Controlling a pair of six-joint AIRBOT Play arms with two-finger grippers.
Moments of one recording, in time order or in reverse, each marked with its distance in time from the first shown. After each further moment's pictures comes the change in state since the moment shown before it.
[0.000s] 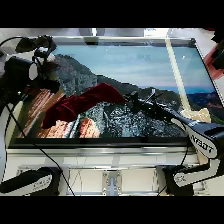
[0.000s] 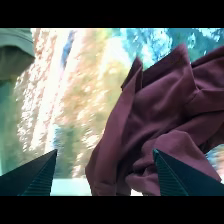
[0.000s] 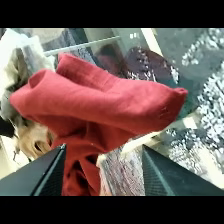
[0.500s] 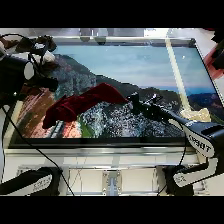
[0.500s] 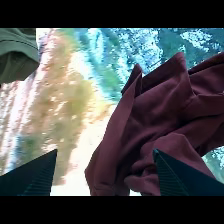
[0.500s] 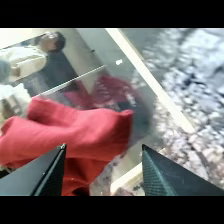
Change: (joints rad) left arm 0.000 0.019 0.006 -0.004 0.004 -0.010; right arm 0.039 -0.023 0.001 0.029 -0.168 0.154
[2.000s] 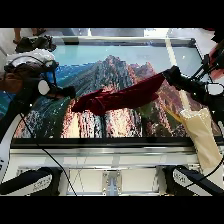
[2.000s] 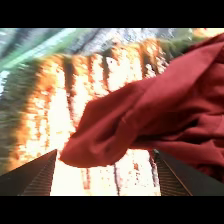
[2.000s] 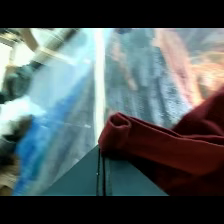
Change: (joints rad) left arm 0.000 -0.007 -0.337 -0.403 0.399 -0.170; right arm -0.435 0.499 0.190 -1.048 0.277 0.287
